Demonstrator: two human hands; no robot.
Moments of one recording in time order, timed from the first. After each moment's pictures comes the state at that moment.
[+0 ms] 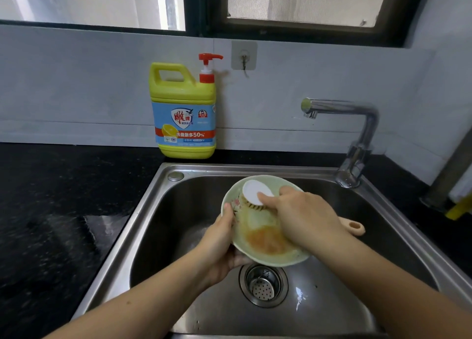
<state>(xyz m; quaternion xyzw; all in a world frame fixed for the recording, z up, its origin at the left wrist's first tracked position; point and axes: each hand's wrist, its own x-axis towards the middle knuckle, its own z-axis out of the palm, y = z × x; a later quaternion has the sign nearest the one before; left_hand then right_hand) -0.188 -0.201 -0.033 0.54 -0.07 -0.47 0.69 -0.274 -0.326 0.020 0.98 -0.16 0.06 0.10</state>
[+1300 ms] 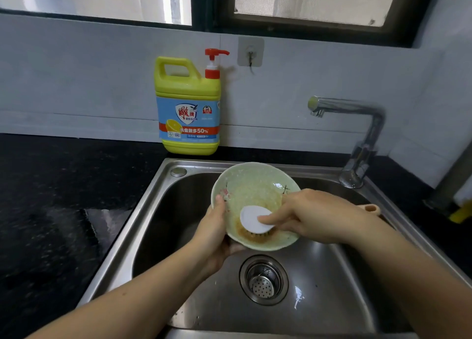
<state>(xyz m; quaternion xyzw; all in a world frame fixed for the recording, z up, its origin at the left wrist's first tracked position) -0.182 -0.199 -0.027 0.53 -0.05 -0.41 0.74 -0.281 -0.348 0.039 1.00 -0.05 -0.07 -0.02</state>
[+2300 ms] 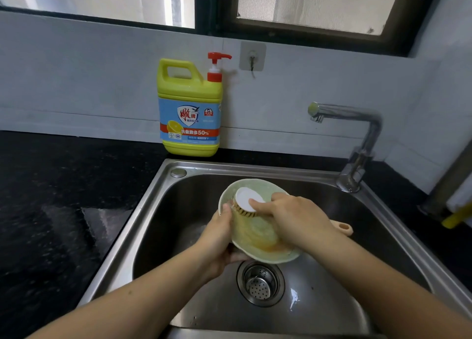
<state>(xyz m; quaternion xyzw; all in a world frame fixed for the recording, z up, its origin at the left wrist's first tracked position) -0.186 -0.198 -0.030 0.56 -0.06 -0.43 0.71 -0.259 -0.336 0.003 0.99 -0.10 0.05 0.08</state>
